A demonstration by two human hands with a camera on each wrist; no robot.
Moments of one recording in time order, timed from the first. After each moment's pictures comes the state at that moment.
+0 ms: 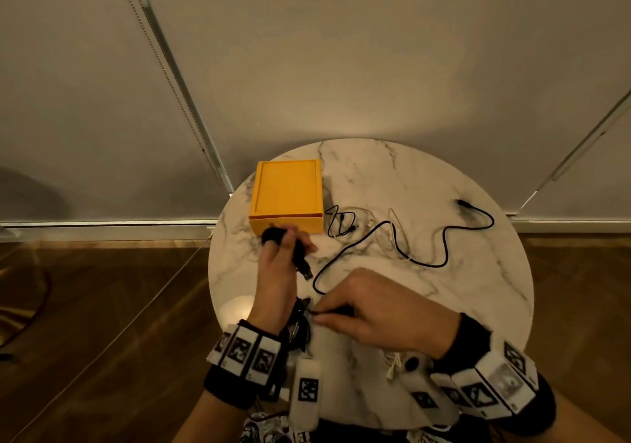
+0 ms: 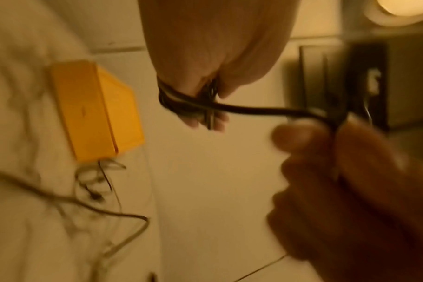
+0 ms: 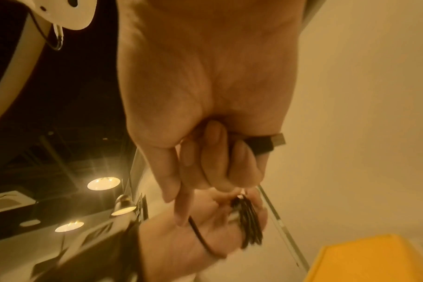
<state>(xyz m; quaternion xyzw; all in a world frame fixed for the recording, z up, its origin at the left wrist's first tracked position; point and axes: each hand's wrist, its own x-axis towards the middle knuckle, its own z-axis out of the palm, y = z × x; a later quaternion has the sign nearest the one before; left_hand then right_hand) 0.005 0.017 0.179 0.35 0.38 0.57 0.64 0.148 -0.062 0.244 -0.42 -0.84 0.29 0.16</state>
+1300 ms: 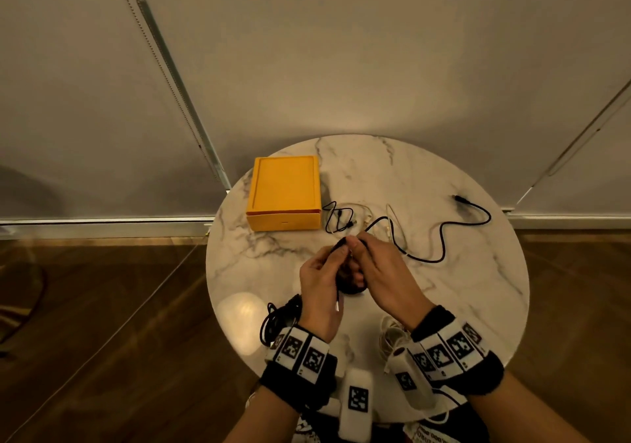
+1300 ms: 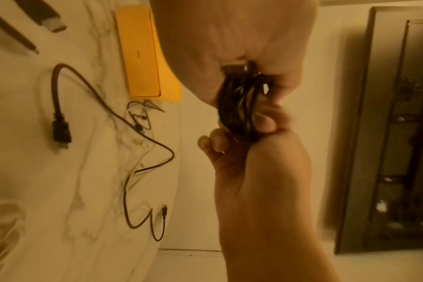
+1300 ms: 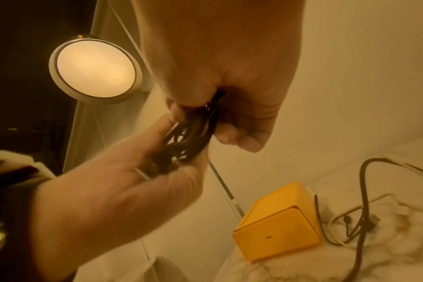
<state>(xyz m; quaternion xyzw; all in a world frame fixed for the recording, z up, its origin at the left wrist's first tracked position) 0.057 -0.026 0.168 0.29 0.40 0.51 0.71 0.165 -0.039 0.184 -0.58 -0.61 0.32 0.43</state>
